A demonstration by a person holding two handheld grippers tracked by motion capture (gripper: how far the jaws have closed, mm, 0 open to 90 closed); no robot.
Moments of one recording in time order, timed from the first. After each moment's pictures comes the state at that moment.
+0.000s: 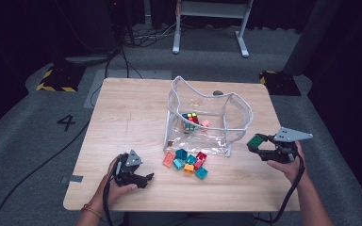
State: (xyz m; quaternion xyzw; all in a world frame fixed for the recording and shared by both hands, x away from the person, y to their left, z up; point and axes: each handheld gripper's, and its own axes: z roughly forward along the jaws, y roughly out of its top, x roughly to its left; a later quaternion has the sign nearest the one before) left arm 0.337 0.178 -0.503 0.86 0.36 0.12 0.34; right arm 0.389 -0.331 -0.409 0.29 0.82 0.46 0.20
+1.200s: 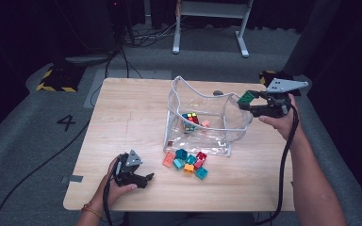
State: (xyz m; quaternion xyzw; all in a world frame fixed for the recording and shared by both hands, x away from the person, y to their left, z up) left arm 0.337 0.178 -0.503 0.86 0.36 0.12 0.34; right arm 0.465 -0.279 -0.303 0.24 0.82 0.47 0.21
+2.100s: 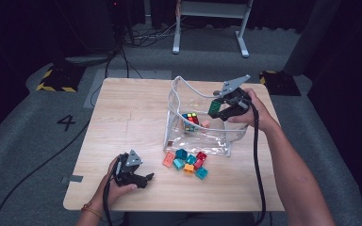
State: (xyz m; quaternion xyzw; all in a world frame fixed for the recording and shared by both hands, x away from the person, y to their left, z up) left arm 0.337 0.178 -0.503 0.86 0.36 0.12 0.34; right arm 0.501 -0.184 -0.326 0.14 0.92 0.33 0.14
